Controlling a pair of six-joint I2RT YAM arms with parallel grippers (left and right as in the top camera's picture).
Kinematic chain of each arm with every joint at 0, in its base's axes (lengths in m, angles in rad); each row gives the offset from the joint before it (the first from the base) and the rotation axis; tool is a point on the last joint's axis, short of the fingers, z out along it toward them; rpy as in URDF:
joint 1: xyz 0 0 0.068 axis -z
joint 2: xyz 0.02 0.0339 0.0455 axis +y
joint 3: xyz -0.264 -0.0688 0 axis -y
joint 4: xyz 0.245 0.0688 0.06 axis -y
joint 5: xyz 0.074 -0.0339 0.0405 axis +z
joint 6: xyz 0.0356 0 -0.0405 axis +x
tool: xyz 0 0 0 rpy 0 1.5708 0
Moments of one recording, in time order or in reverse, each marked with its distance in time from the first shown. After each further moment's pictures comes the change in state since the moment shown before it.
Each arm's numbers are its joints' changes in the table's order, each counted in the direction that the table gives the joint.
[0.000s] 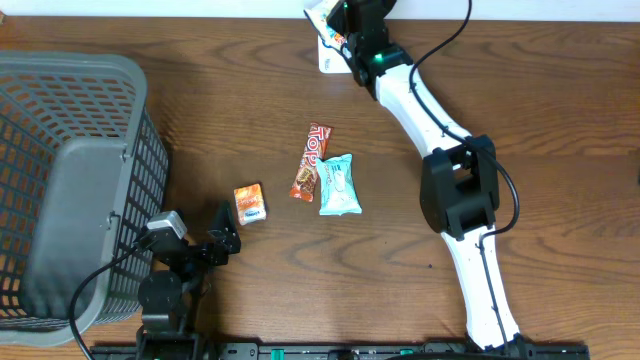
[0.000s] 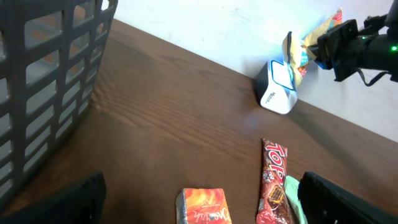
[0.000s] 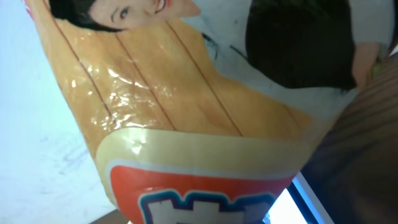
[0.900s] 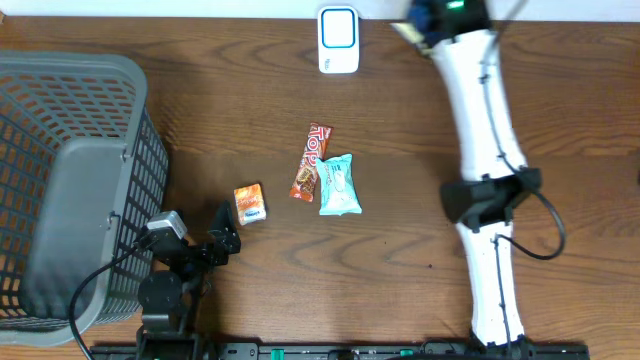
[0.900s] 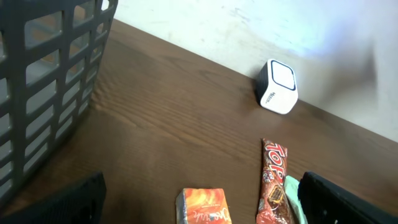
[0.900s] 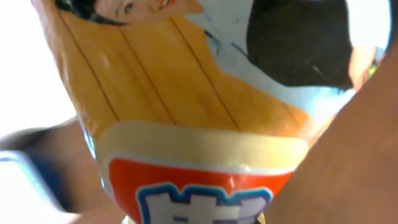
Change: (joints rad) left arm 0.000 0.000 0.000 0.000 0.000 0.000; right arm 0.168 0.004 0.750 -1.283 -0.340 -0.232
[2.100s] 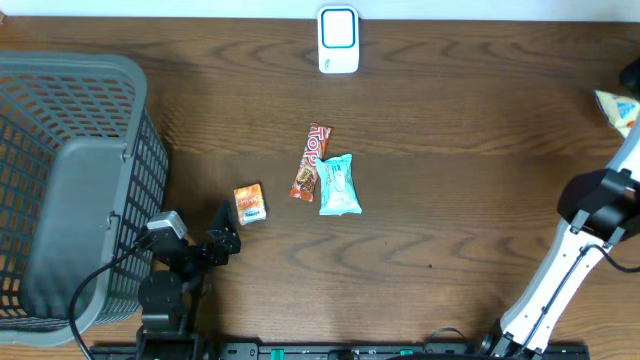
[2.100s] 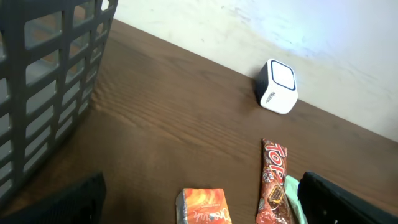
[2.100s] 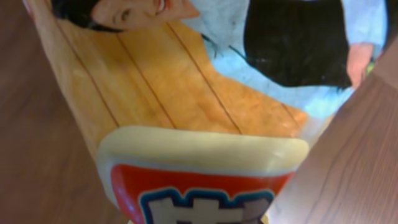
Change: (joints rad) left arm 0.000 0.000 0.000 0.000 0.000 0.000; right arm 0.708 0.000 -0.196 -0.096 0.146 -0.161
